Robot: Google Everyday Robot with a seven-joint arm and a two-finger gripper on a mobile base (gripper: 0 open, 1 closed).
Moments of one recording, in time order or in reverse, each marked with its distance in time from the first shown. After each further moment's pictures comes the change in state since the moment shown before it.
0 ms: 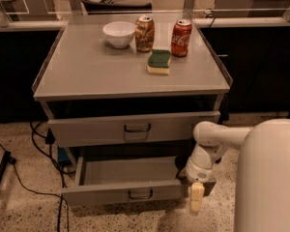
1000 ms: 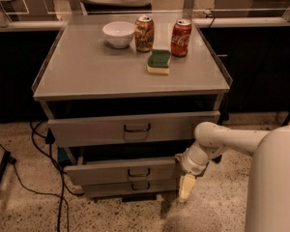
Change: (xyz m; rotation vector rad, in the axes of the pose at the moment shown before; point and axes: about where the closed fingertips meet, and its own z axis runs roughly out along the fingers) arm -0.022 -0.069 -0.013 0.301 -0.095 -0.025
